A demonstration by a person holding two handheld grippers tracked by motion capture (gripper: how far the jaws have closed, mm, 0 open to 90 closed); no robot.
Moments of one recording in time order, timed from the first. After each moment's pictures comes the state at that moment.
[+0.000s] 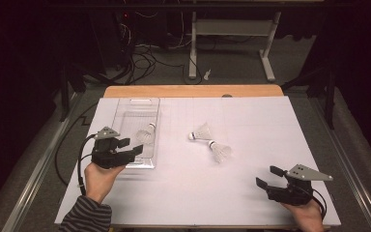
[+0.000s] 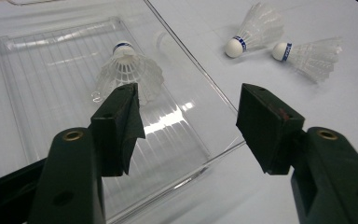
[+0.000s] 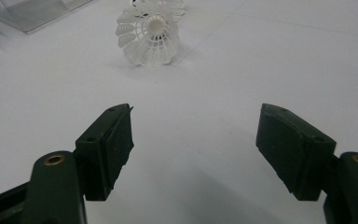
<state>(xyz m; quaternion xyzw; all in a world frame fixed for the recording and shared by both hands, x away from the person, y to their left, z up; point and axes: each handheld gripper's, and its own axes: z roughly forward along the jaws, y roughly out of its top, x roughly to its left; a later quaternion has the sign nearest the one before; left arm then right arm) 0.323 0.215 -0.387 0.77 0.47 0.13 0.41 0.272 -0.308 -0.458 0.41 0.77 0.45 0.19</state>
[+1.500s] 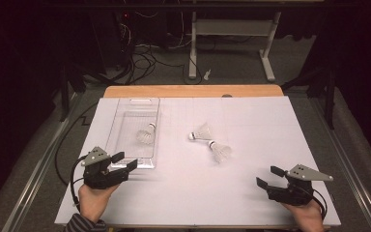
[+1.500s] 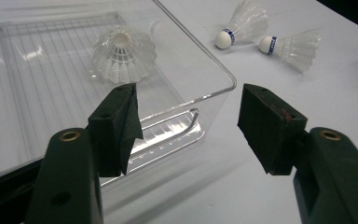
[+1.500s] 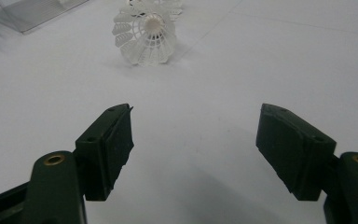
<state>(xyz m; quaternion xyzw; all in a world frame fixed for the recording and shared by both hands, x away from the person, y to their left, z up) 0.278 0.232 -0.418 0.74 0.46 0.15 0.46 0.272 -0.309 -0.458 0.42 0.77 0.45 0.19</state>
